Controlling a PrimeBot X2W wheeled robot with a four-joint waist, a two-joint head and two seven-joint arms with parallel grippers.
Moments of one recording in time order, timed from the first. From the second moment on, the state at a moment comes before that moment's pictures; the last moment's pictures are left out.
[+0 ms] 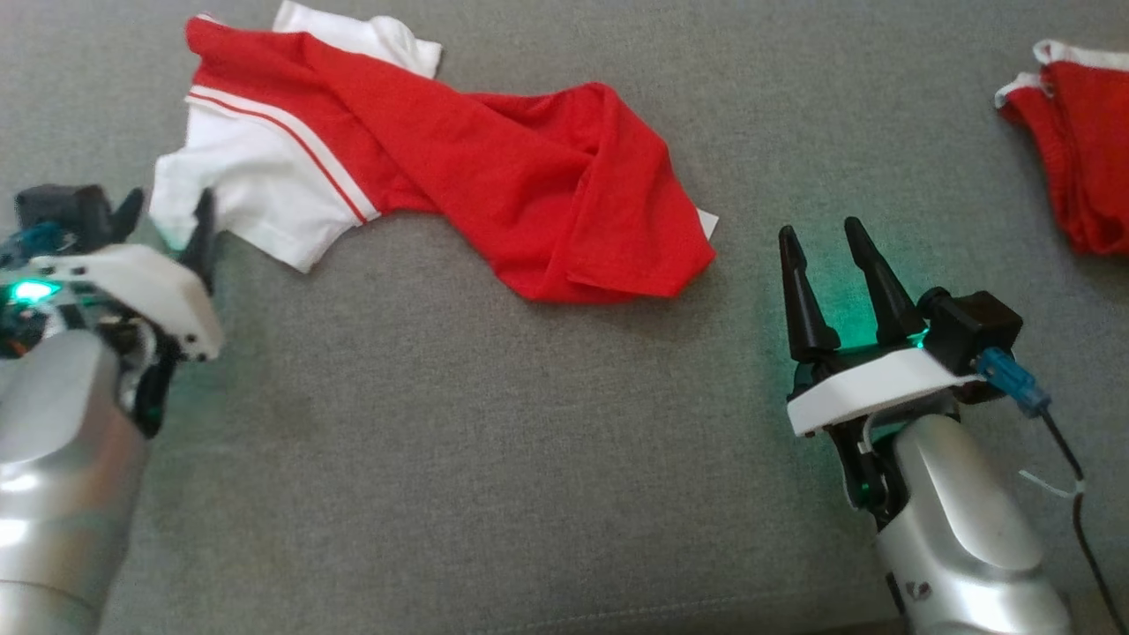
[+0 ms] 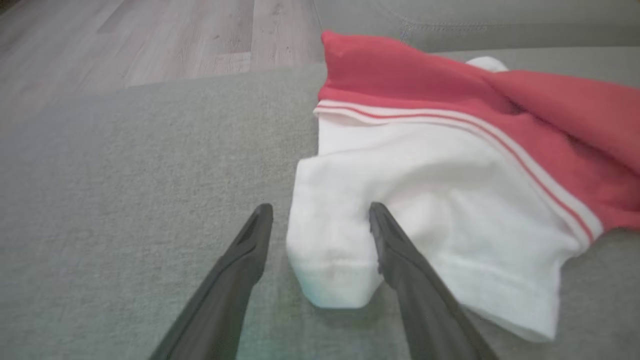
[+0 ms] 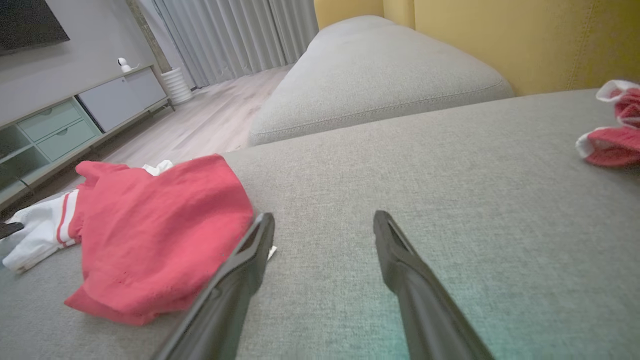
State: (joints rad) left arm -0.76 0.35 -0.37 0.89 -0.50 -0.13 0.05; right arm -0.36 -0.05 0.20 0.47 0.28 0.13 -0.25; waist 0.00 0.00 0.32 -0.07
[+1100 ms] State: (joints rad) left arm -0.84 0.45 -0.73 0.89 -0.82 -0.13 -0.02; right arm -0.40 -0.05 0.17 0.48 0.28 0.13 -0.25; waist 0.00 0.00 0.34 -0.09
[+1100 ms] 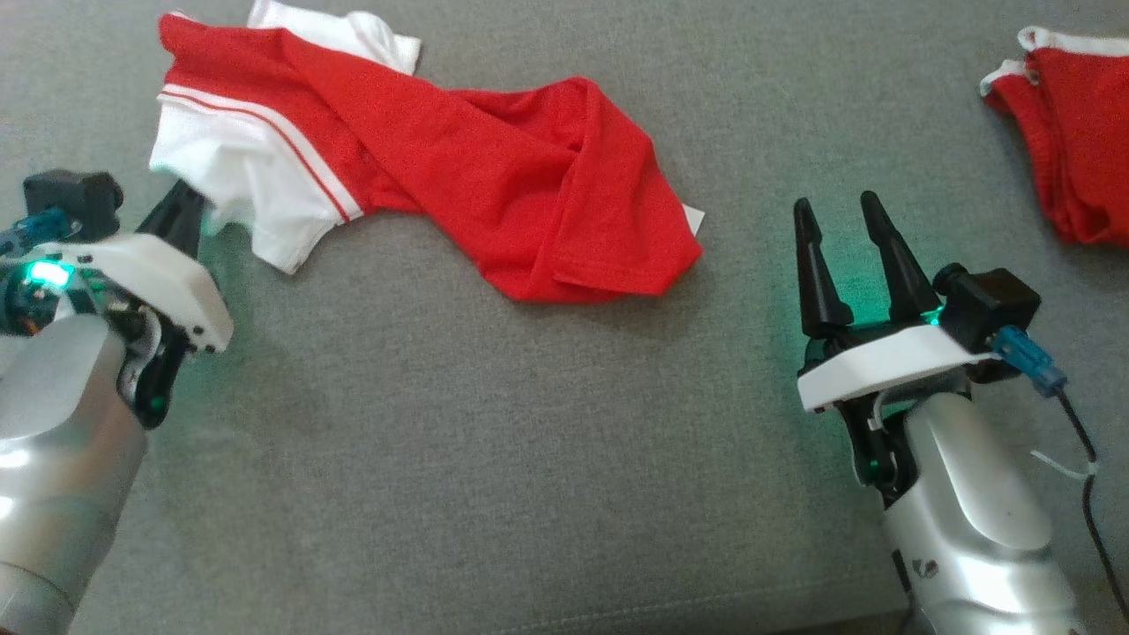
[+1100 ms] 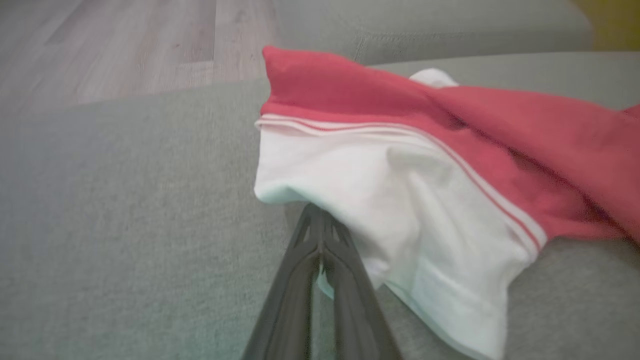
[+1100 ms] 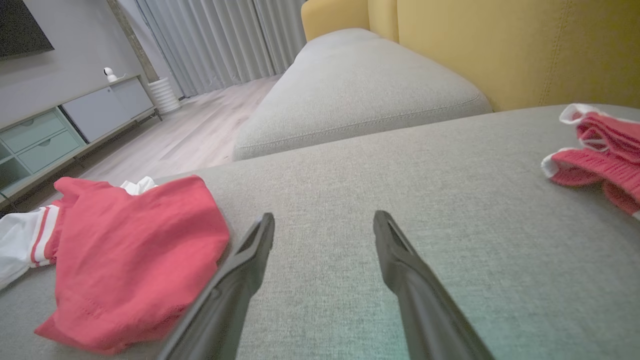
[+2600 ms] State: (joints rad) left arm -1.38 0.24 -0.69 0.61 -0.64 0.01 -0.26; right arm -0.25 -0.05 0.14 0.53 0.33 0.13 -0.25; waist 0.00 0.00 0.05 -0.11
